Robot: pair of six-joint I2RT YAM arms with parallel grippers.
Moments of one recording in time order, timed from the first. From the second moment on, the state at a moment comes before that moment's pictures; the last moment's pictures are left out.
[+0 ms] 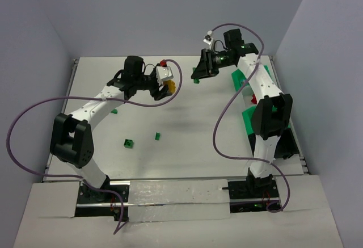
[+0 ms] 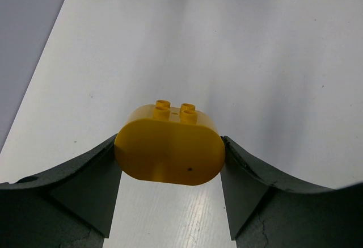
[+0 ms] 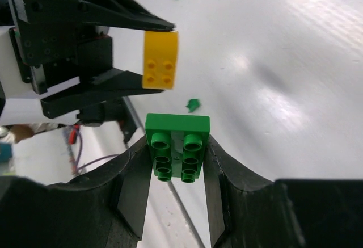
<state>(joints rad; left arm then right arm) -0.43 1.67 1.31 -0.19 0.68 0.64 0.20 1.99 1.97 -0.93 -0.95 0.11</state>
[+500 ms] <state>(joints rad) -0.43 1.70 1.31 -0.17 0.68 0.60 -0.13 1.75 1.74 -1.12 -0.70 -0.20</state>
